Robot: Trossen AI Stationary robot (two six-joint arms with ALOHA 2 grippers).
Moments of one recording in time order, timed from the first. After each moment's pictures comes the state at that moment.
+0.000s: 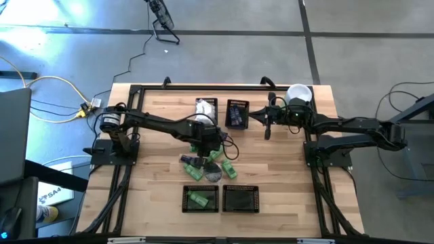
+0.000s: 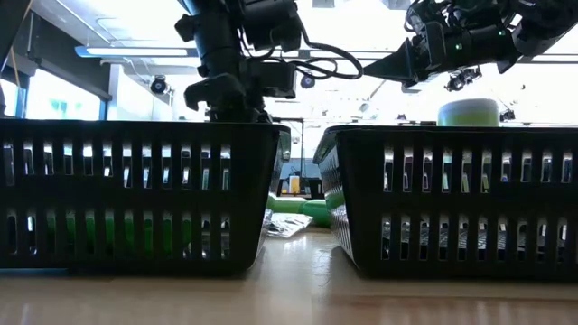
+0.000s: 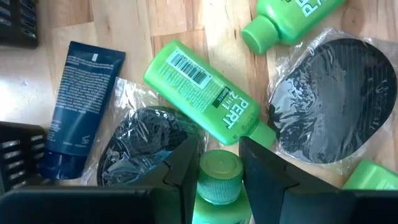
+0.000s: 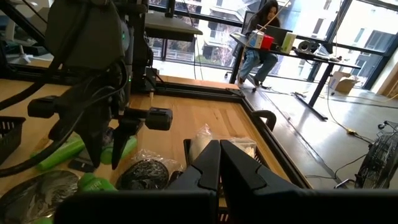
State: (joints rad) left arm 0.01 1.79 1.28 -0.65 -0.02 0.14; right arm -0.36 1.01 0.46 0.43 -0.19 -0.21
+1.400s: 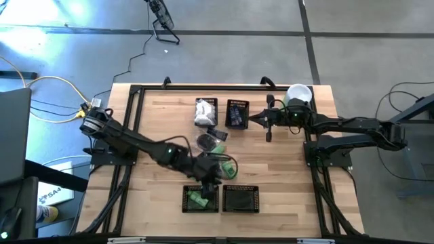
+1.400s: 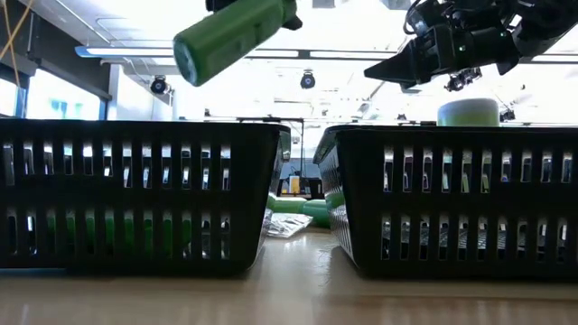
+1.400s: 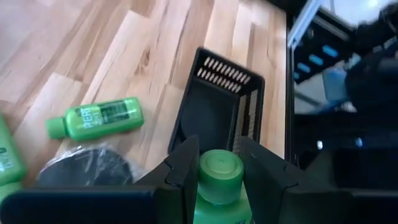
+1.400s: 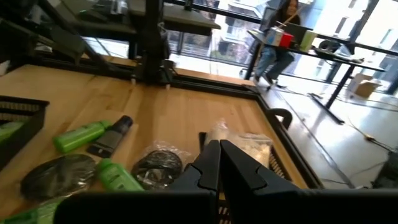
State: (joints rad) left arm -0.36 1.63 1.28 -0.31 -0.12 -0.67; right arm -0.36 1.01 0.46 0.39 -0.26 -0.26
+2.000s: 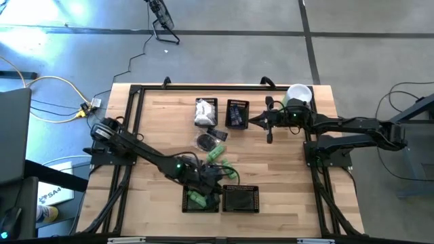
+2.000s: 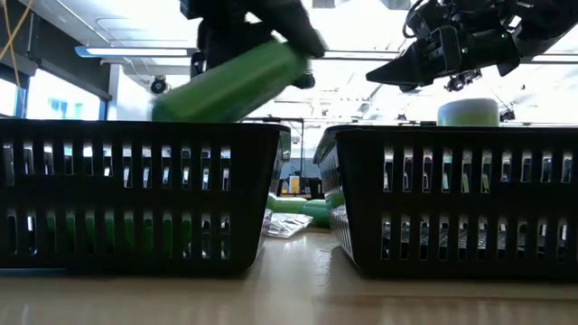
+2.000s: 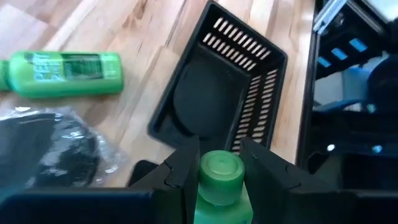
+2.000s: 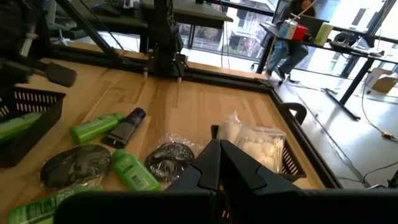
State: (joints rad) left arm -0.43 1.79 1.28 -0.22 -0.17 -0.85; right arm -0.36 1.01 0.46 0.35 -0.30 -0.26
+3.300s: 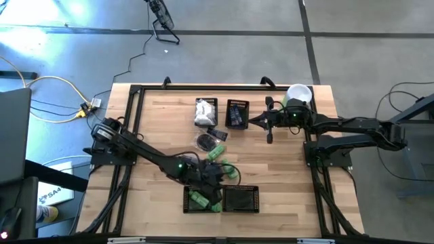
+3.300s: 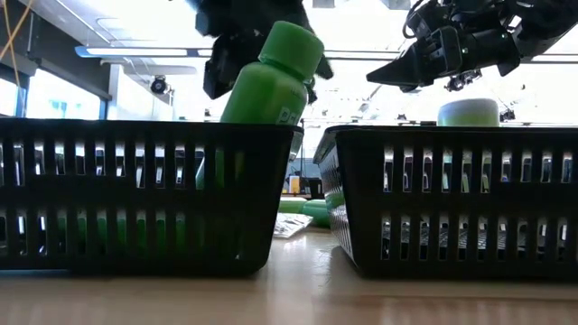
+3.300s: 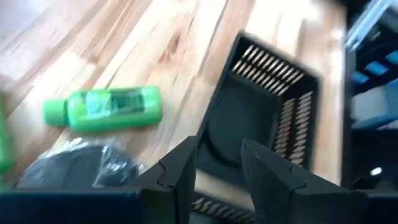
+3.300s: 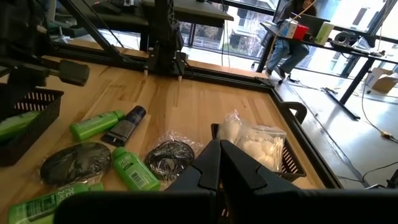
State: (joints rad) left arm -0.42 1.79 1.28 -0.21 -0.30 -0.76; right arm -0.36 1.01 0.46 0.35 -0.30 -0.27
